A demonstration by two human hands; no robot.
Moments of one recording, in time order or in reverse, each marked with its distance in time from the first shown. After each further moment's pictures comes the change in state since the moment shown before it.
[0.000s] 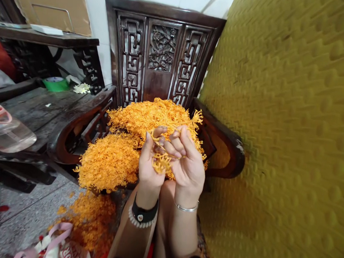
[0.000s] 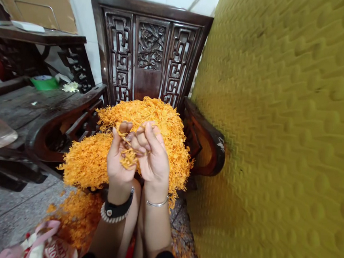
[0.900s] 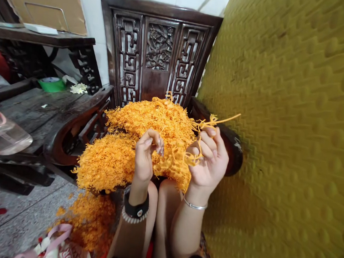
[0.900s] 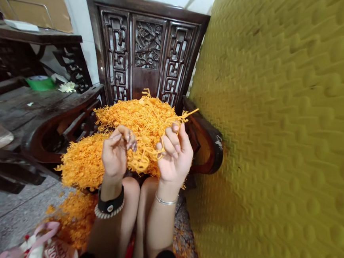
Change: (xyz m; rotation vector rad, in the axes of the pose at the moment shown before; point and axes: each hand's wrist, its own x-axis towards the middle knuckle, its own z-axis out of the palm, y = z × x) left_hand 0.010 0.011 -0.018 0.351 -0.202 0.100; right_hand -0.009 -0.039 -0.022 0.219 -0.085 -0.144
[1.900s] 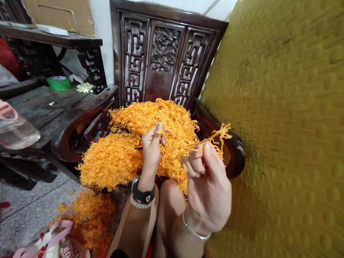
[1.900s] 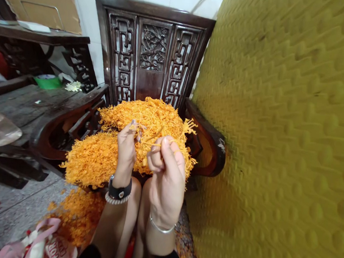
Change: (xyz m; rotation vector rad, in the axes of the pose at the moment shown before) left_hand 0.022 -0.027 0.001 0.120 0.283 0.022; right_hand -0.033 0.033 0.041 -0.582 0.233 -0.187
